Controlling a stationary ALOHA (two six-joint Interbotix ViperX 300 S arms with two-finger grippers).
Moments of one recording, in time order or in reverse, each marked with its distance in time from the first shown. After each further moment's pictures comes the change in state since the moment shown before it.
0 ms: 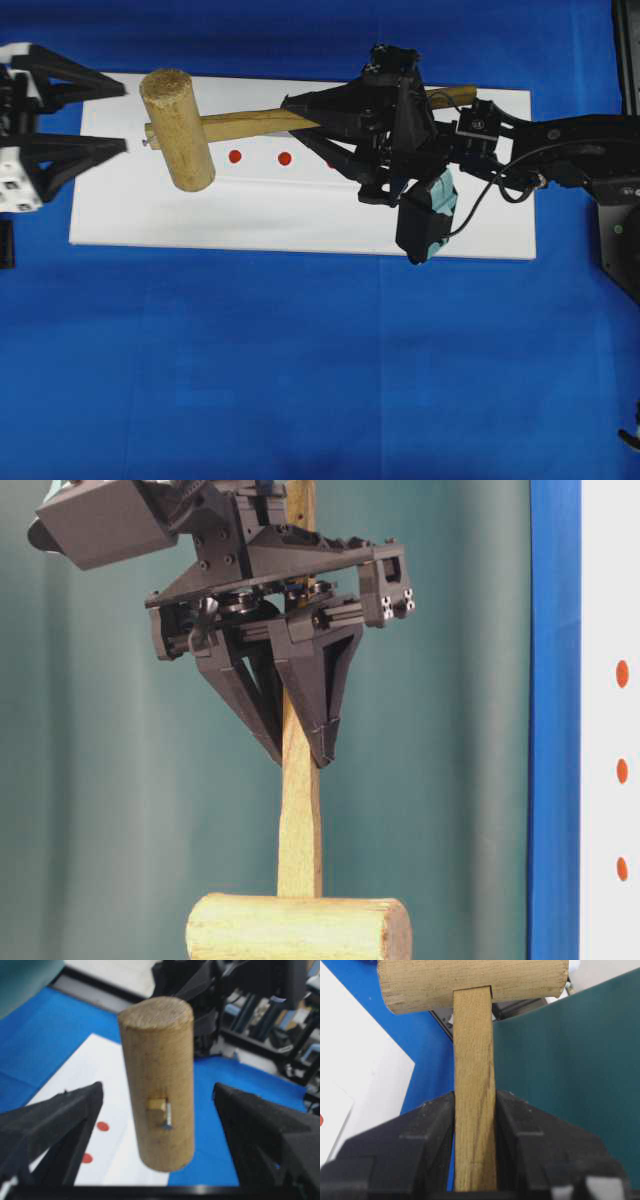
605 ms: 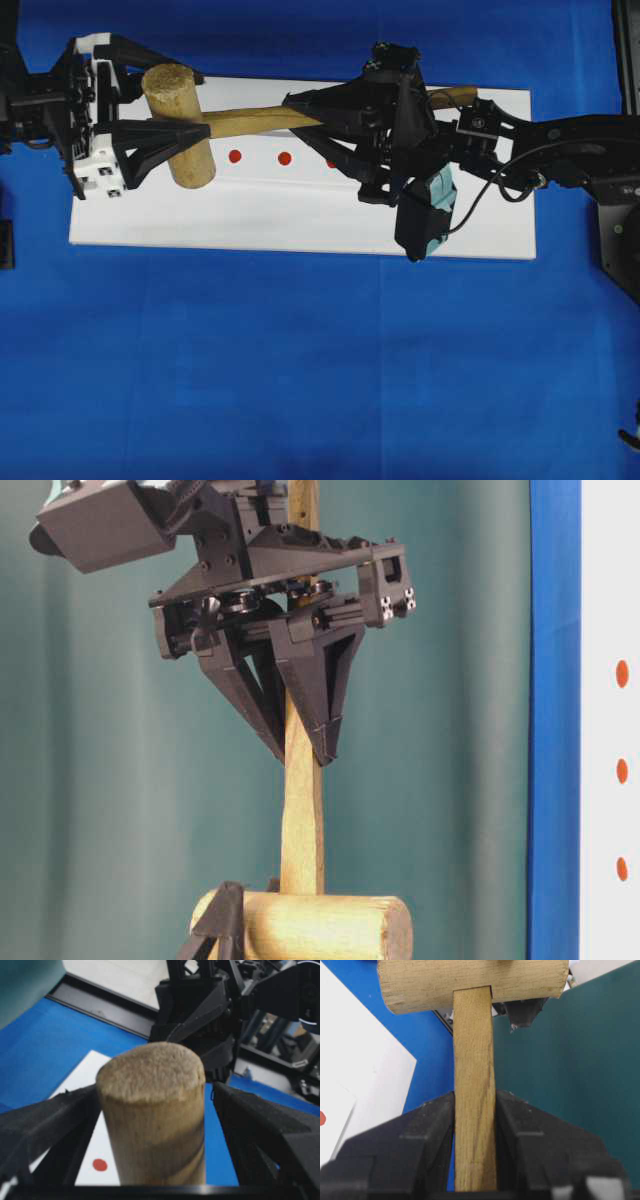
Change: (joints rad) left arm 0.011 0.319 -0.150 0.000 -0.178 0.000; right arm 0.000 -0.002 0.002 0.028 0.000 0.000
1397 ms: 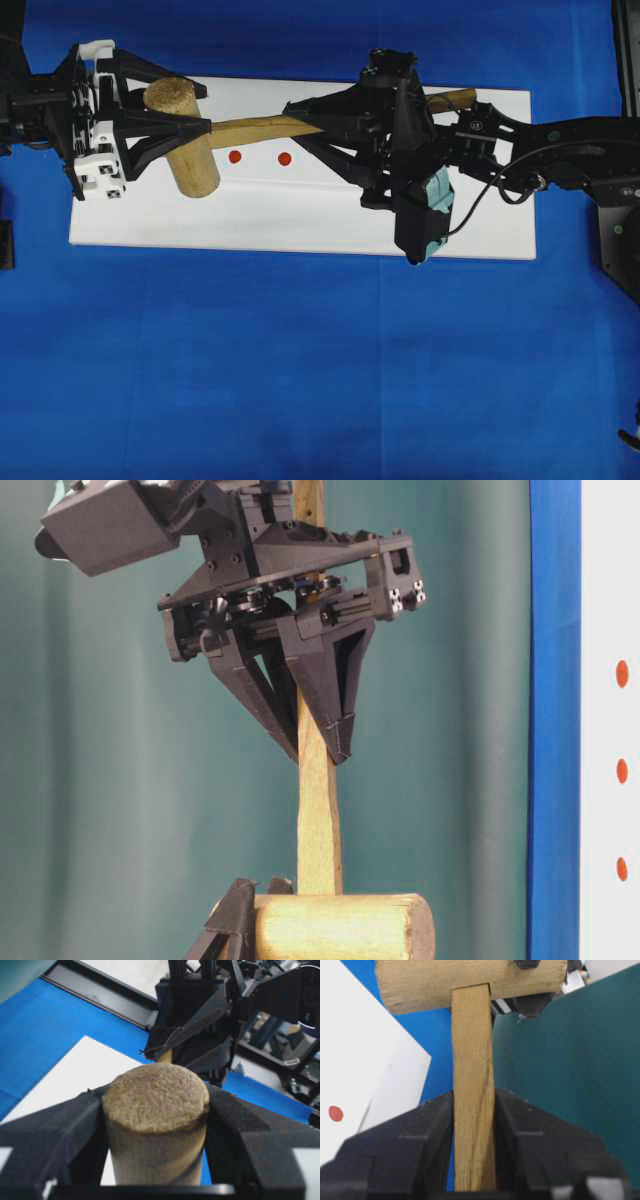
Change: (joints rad) left arm -0.012 -0.008 -0.006 -0.003 0.057 -0.061; right arm 0.000 0.002 0.000 0.035 0.032 0.000
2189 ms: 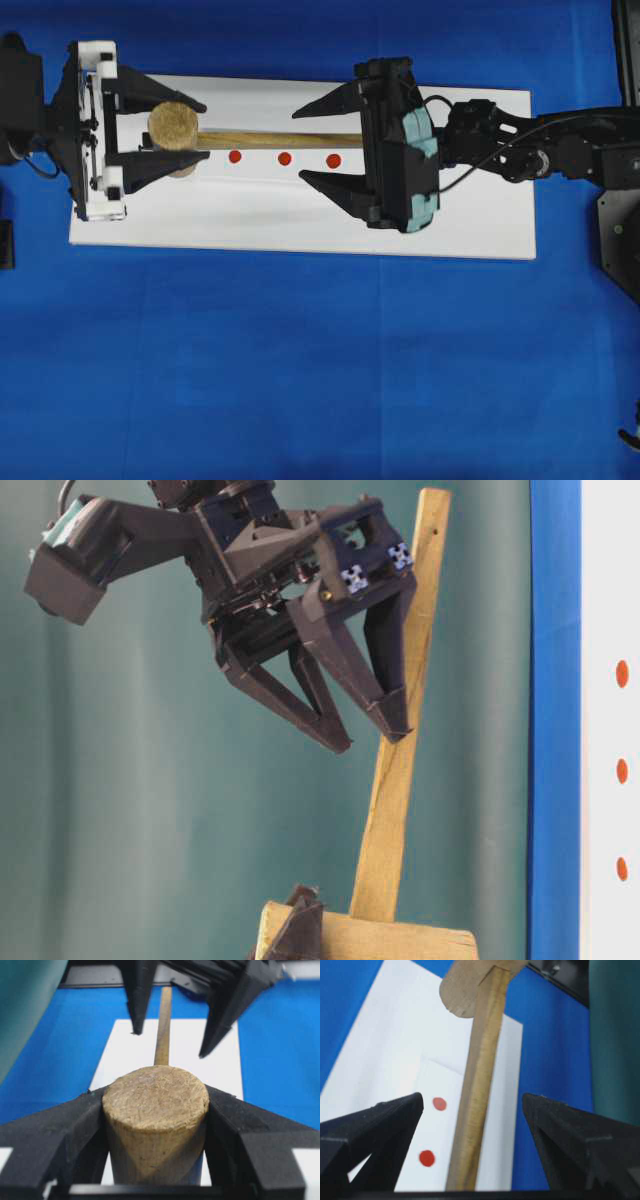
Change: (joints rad) left arm -0.035 -0.009 0.002 0.006 0.115 0.540; right arm 0.000 -0.032 -0.064 0.402 0.336 0.014
